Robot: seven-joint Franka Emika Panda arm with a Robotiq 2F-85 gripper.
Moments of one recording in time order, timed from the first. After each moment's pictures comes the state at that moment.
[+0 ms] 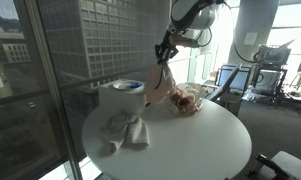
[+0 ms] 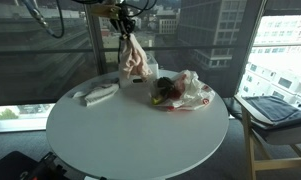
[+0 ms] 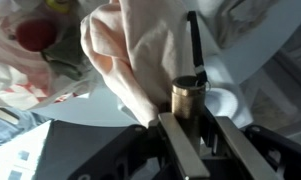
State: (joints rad) arm 0.12 0.12 0.05 -1.94 -0.02 2.57 0.25
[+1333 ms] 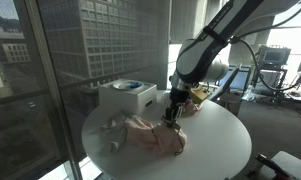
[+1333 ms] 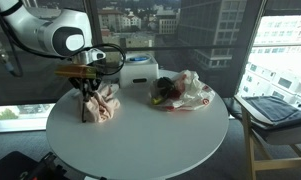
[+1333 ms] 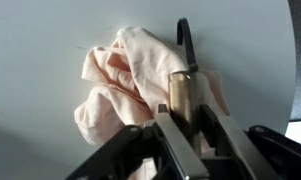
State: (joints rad) arm 0.17 0.12 0.19 -2.47 0.22 2.69 -0.32
